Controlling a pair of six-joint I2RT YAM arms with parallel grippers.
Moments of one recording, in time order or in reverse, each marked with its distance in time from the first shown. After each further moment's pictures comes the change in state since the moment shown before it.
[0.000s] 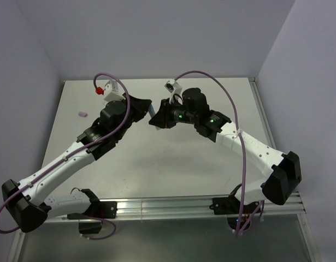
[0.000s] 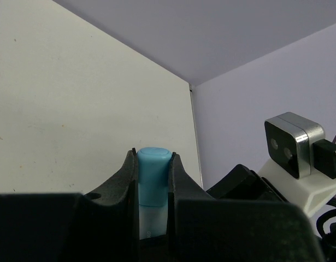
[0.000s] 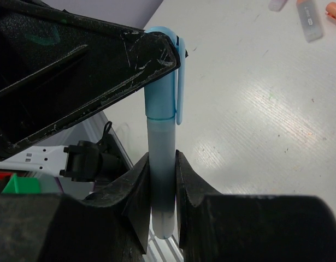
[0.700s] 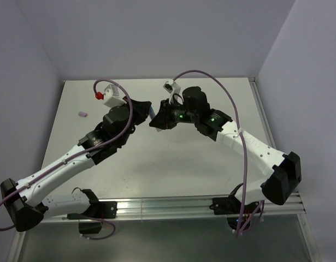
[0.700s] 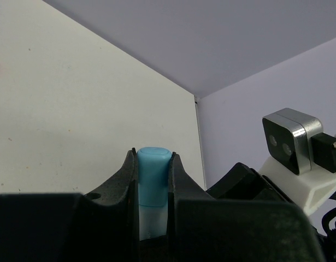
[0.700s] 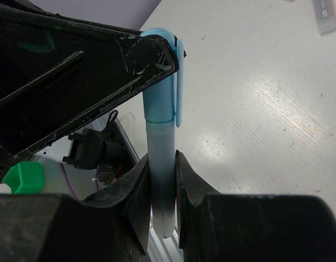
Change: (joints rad) left arm -0.100 -0.018 -0.013 -0.005 -0.168 0.002; right arm -0.005 -0.001 0.021 -0.043 -0.053 -0.028
